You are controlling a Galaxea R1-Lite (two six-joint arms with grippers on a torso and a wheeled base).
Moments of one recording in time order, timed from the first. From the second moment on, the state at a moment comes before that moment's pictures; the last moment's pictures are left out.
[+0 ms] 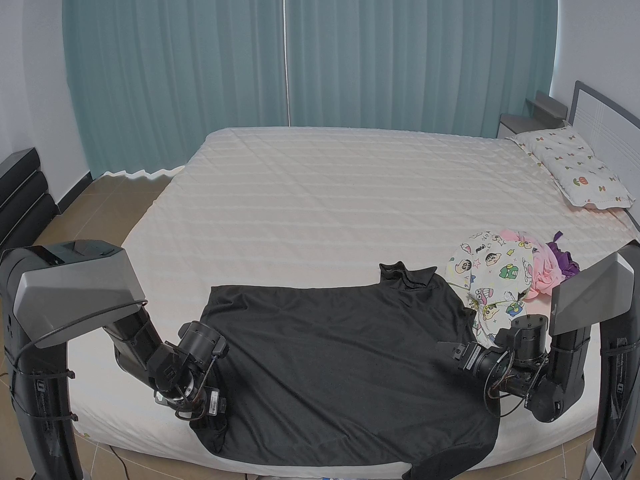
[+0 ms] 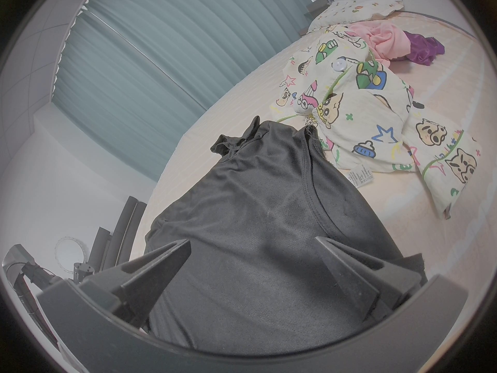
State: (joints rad) left arm -0.34 2.26 -0.72 -0.18 0.31 -0.32; right arm 0.26 2.37 -0.29 -1.55 0.10 0.72
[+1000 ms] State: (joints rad) left arm -0.08 2.06 -0.49 -0.17 0.20 -0.22; right arm 0.27 2.36 -0.29 -1.55 0.08 0.72
